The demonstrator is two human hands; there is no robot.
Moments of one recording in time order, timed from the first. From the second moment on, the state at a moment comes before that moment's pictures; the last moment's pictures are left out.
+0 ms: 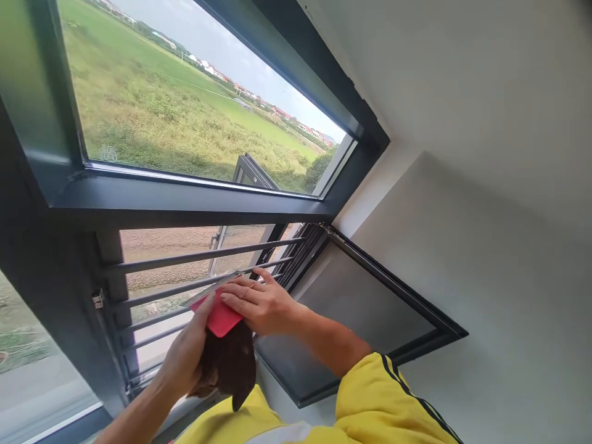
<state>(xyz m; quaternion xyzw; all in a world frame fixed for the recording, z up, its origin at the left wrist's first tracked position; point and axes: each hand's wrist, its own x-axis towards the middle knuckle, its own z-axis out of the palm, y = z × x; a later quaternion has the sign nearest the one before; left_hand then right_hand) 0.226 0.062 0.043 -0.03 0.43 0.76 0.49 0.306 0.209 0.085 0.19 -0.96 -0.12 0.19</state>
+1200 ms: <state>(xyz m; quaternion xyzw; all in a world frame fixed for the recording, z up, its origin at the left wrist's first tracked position) 0.206 0.029 0.042 -0.06 0.47 0.66 0.58 0.299 0.385 0.174 -0.39 -0.87 -0.23 0.19</state>
